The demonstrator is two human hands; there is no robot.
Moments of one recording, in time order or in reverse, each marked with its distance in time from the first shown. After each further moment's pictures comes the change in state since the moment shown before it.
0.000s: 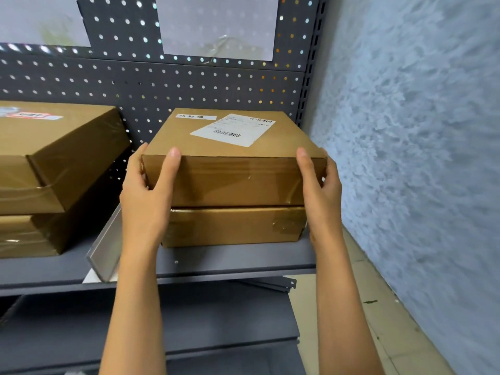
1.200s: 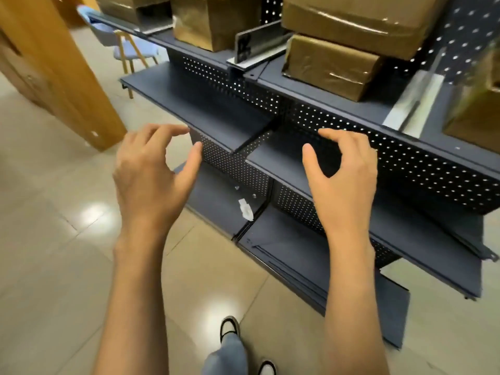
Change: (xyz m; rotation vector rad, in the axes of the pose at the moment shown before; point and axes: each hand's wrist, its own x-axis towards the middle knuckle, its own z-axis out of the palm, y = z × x) left_hand -0.225 -0.031 -0.376 1.055 0.529 0.154; right_hand -0.336 0.010 0.151 -0.343 -0.603 -0.448
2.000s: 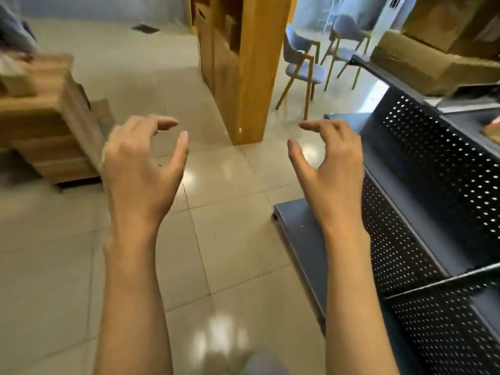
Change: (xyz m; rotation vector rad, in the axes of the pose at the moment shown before) left_hand 0.069 -0.416 -0.228 0.333 0.343 -0.408; right_hand -0.048 -0.350 0.411 0.214 -0.447 -0.523
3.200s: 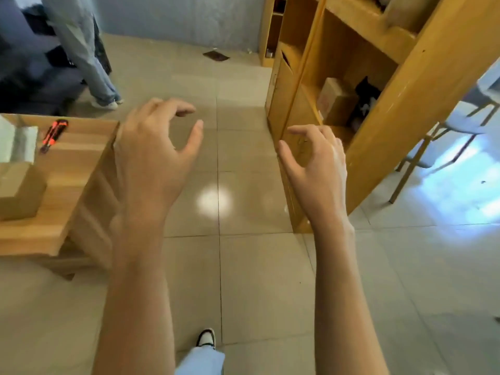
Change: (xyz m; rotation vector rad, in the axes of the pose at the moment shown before) left_hand 0.595 -0.432 0.314 0.201 0.086 -0.096; right_hand 0.564 -0.071 0.643 0.196 -0.215 -0.119
